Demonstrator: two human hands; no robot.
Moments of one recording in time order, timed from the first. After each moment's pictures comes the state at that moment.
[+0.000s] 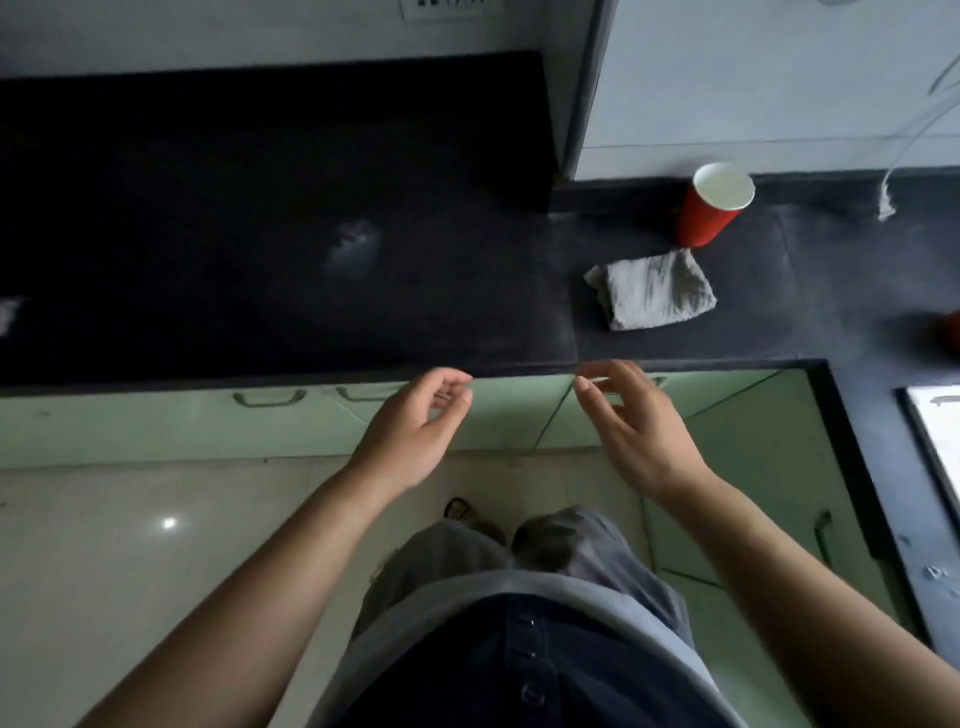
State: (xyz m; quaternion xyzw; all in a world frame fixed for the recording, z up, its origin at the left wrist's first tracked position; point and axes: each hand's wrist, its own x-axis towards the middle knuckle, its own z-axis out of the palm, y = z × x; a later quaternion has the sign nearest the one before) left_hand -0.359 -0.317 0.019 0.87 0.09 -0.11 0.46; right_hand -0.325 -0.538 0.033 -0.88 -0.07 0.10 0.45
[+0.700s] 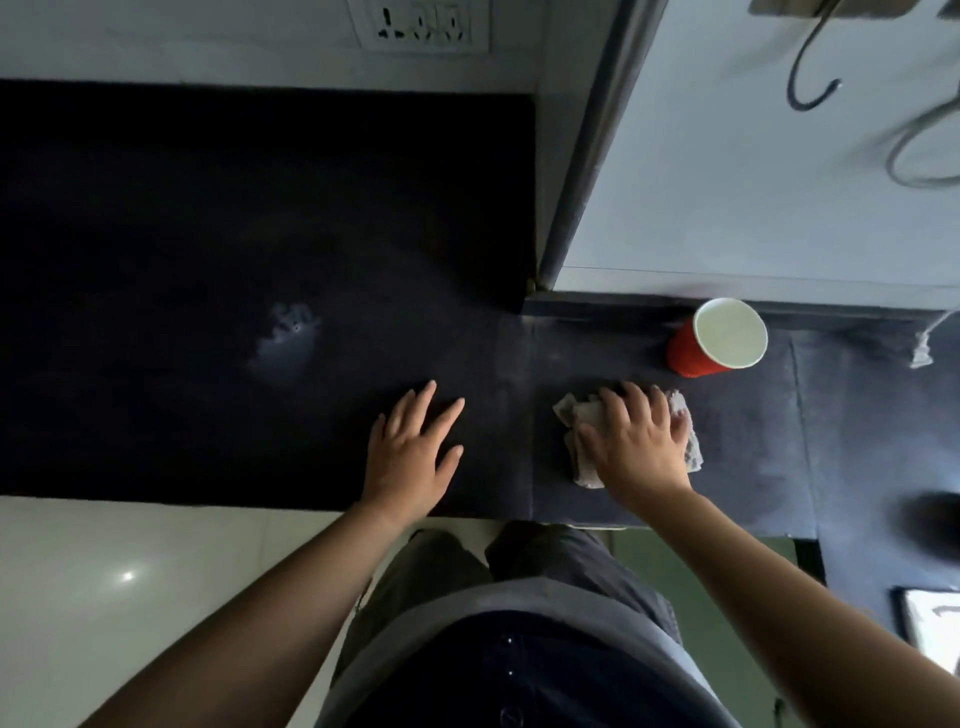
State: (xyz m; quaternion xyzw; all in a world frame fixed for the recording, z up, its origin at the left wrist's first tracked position) left_hand -0.195 -0.336 -0.077 0.98 0.05 -0.14 0.15; right_hand -0.117 -0.584 -0.055 -0.98 -0.08 0.18 0.07
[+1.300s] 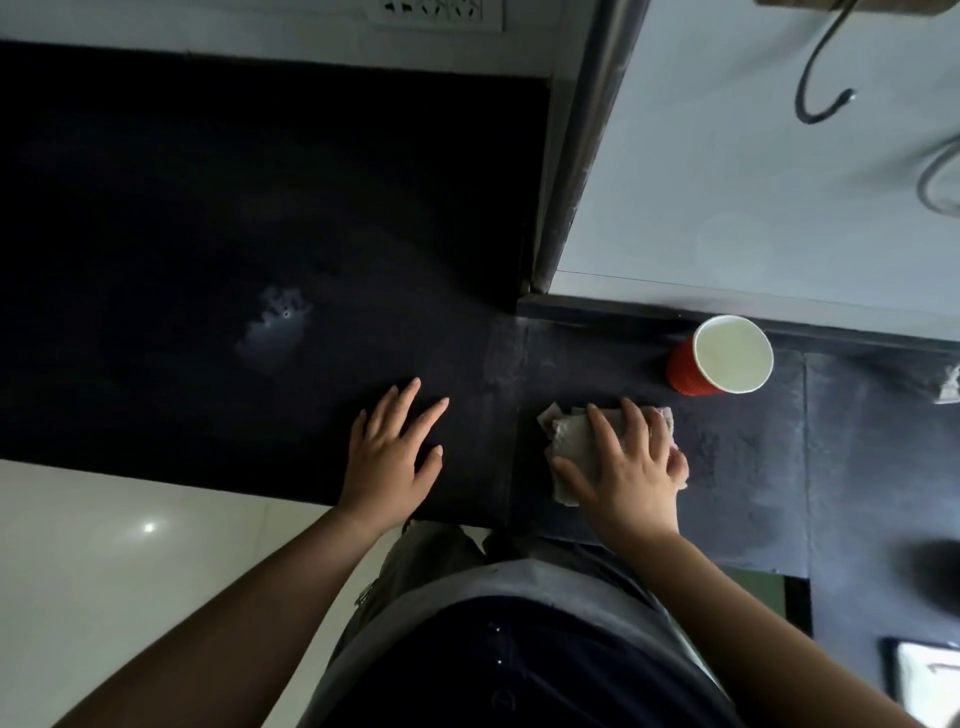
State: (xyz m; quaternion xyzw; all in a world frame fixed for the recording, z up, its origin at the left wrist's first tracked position) left_hand -0.197 -0.347 -0.080 0.97 0.09 -0.12 0.18; right_hand -0.128 -0.598 -0.056 -0.98 -0.10 0.15 0.11
